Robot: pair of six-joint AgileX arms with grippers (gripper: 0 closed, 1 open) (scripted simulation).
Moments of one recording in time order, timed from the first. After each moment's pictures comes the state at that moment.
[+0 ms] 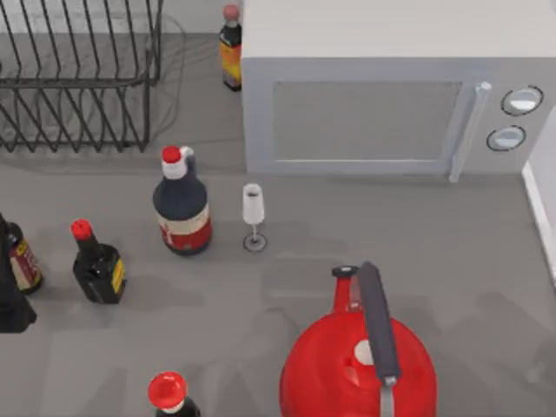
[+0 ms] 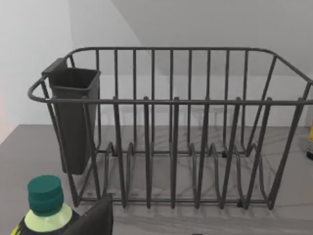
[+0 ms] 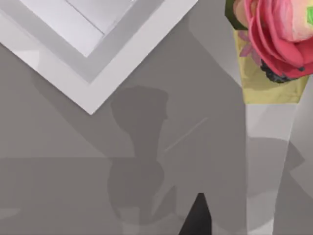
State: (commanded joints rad) left arm 0.00 0.00 0.00 0.00 0.00 0.00; right arm -0.10 1.48 1.06 -1.17 0.02 0.73
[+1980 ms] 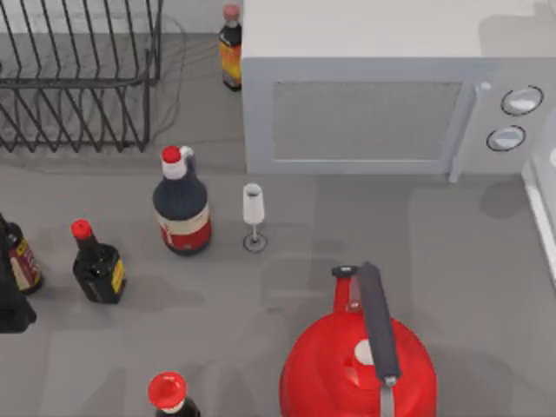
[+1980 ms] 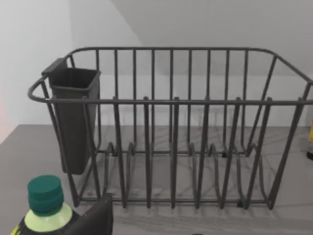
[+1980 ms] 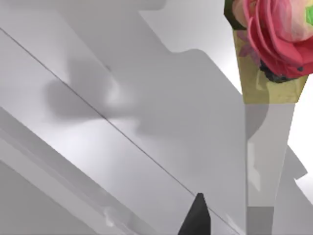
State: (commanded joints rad) left arm 0.00 0.00 0.00 0.00 0.00 0.00; right arm -0.15 2.68 2.72 -1.58 0.02 0.68
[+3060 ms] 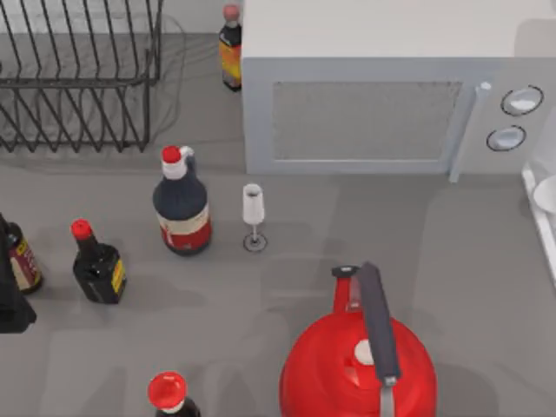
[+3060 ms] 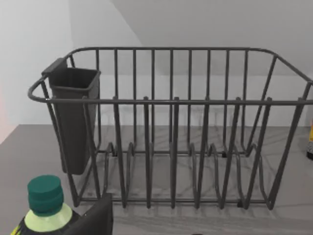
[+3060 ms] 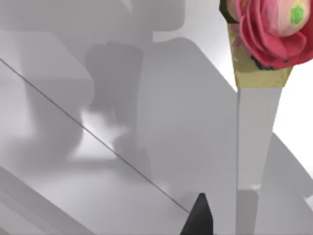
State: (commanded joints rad) left arm 0.00 0.00 0.00 0.00 0.00 0.00; right arm -0.16 2.59 2.43 -1.39 0.02 0.68
